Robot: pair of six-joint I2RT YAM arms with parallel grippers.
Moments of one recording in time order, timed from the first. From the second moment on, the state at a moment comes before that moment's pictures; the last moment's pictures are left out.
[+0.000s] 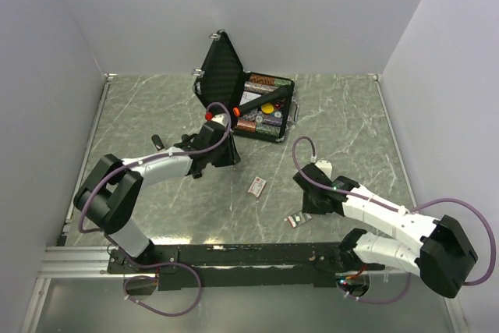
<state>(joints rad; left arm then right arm) -0.63 1.61 0.90 -0.05 0.02 -0.68 0.74 1.03 0.55 -0.76 0.27 0.81</state>
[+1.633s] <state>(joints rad) -0.66 1.73 0.95 0.04 0.07 -0.69 0.73 1.17 0.55 -0.69 0.20 0.80</state>
